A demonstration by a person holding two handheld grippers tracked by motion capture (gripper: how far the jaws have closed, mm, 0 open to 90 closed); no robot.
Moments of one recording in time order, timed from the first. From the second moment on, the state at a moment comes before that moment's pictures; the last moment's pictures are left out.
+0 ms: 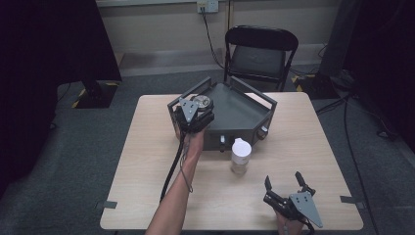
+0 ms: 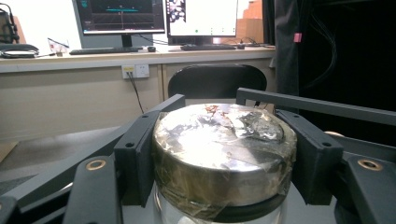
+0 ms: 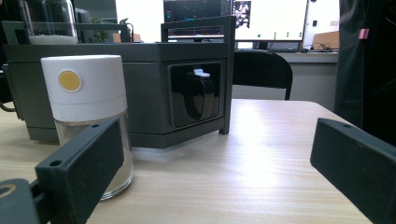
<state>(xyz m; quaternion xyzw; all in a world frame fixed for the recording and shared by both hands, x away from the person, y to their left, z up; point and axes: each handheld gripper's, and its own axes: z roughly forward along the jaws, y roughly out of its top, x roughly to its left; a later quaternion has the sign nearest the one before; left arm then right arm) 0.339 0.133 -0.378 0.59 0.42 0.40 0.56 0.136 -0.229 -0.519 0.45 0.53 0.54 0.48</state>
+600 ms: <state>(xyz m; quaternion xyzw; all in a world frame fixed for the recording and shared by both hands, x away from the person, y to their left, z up) 0.336 0.125 -0.387 0.57 0.42 0.42 0.56 0.135 -0.228 -0.519 0.45 0.52 0.54 0.48</state>
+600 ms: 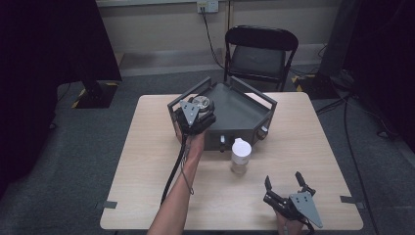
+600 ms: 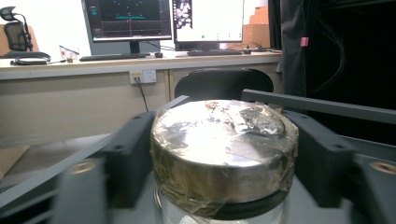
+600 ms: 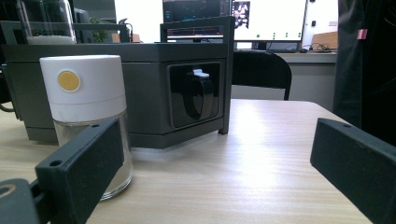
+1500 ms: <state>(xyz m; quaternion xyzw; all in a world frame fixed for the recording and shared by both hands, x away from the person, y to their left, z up) 0.325 0.133 -0.385 0.57 0.43 0.41 0.57 0.135 -0.227 -0.519 0.46 0.52 0.54 0.48</state>
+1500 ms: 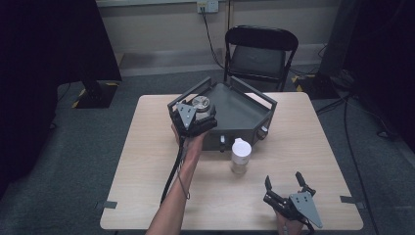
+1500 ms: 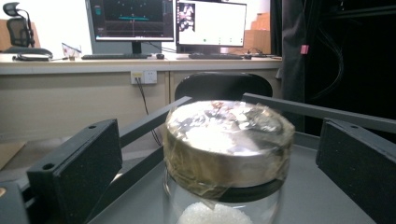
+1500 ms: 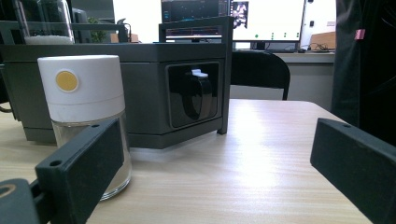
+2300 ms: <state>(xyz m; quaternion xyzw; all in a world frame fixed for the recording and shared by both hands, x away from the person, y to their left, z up) 0.289 0.153 -0.394 0.56 0.43 0.42 0.57 0.135 -0.226 -0.519 0.46 0.52 0.53 0.48</state>
